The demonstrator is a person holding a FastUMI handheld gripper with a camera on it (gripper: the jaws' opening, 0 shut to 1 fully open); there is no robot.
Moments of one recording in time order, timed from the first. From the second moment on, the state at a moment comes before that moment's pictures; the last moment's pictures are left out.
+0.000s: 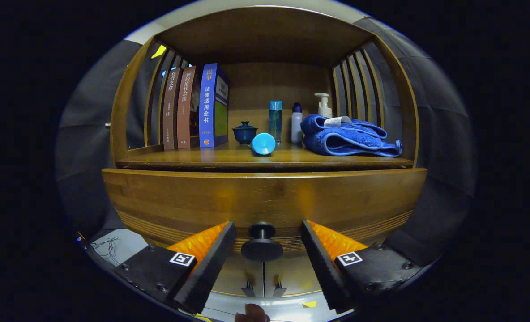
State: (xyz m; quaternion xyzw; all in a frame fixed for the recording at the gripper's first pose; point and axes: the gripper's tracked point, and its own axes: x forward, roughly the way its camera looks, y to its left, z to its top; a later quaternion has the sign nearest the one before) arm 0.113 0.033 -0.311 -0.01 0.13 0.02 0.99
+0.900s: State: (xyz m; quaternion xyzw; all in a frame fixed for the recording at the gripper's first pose) arm 0.096 0.016 -0.246 -0.01 0.11 0.02 0.99
